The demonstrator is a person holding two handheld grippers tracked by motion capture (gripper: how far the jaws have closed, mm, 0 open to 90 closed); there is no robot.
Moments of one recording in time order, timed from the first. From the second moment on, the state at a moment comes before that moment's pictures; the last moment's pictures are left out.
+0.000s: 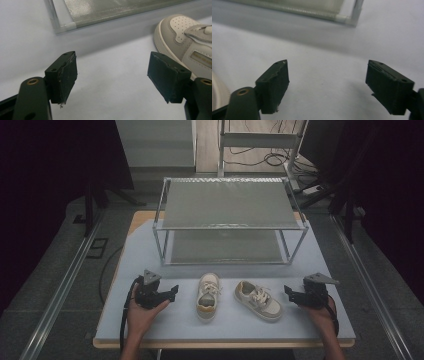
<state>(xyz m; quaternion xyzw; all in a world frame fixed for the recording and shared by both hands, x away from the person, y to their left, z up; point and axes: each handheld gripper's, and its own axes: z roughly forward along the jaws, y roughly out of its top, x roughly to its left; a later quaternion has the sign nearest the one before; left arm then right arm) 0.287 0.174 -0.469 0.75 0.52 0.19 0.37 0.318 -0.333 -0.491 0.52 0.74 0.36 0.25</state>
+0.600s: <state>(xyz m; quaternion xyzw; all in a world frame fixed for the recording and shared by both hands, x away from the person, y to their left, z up) 0.279 0.181 -0.470 0.74 0.53 0.18 0.37 0.290 -0.346 -0.460 0.47 0.73 0.44 0.22</state>
